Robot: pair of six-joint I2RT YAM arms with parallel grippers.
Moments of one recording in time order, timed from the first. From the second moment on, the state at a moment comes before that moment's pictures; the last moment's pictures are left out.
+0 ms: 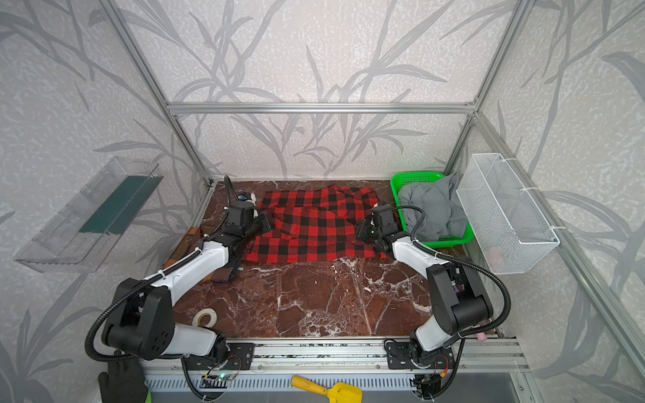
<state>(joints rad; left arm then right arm) -0.25 1.42 0.87 -0.03 -0.08 -0.46 0.32 1.58 0.89 -0.03 -0.13 0.69</state>
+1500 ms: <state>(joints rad) -0.07 1.48 0.85 -0.22 0.12 -0.66 0.31 1.69 0.93 -0.07 -0.14 0.66</state>
